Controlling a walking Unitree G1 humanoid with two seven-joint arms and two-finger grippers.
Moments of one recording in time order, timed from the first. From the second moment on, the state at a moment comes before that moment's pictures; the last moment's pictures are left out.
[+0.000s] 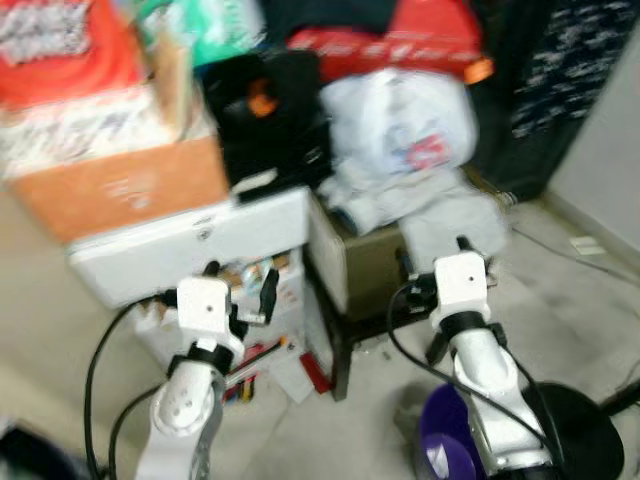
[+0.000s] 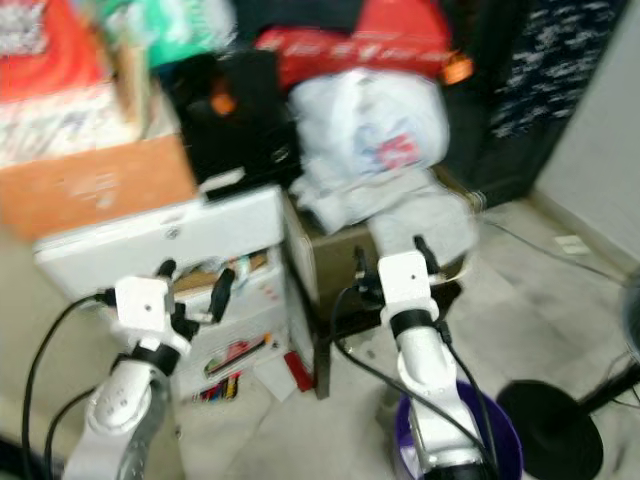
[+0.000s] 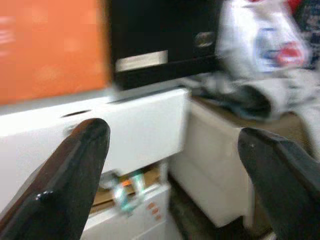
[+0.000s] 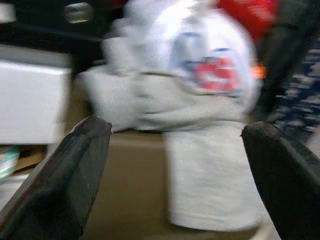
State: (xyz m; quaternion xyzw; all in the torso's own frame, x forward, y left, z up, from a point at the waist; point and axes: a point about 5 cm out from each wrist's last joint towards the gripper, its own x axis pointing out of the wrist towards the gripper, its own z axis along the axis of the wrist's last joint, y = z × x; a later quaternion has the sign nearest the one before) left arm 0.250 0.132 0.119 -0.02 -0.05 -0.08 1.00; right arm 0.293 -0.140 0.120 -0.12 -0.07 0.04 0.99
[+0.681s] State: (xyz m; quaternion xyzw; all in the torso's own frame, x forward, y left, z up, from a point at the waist) left arm 0.249 0.120 0.121 -0.01 -0.04 -0.10 0.99; right arm 0.294 -0.142 0.123 -0.12 -0.07 0.04 0.99
